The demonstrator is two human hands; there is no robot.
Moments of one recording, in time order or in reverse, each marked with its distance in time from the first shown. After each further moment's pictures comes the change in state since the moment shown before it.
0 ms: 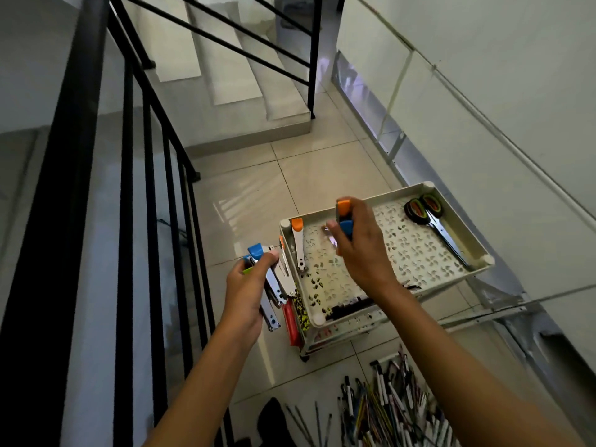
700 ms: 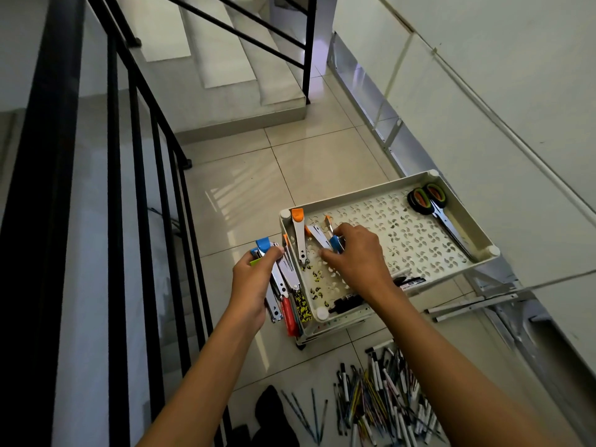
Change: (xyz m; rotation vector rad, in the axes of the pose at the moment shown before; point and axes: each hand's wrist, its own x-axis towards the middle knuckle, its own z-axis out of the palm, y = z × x) left_hand 0.020 -0.014 0.003 0.103 0.017 -0.049; right_hand -0.010 0.007 0.016 -0.418 -0.242 0.280
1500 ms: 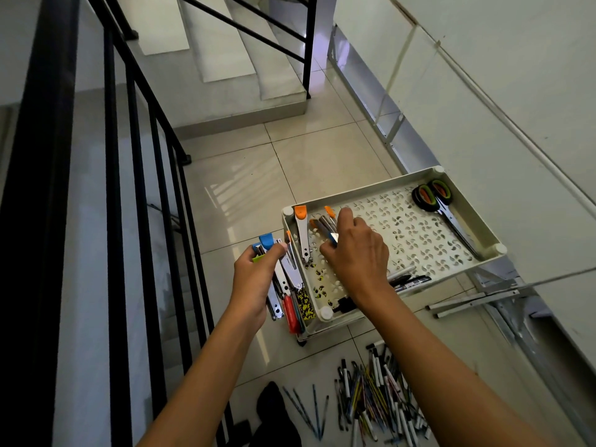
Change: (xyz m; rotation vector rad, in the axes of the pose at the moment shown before) left_hand -0.003 0.007 -0.001 0.069 -0.018 0.053; right_hand -0.002 -0.013 0.010 -0.238 0.185 -0.028
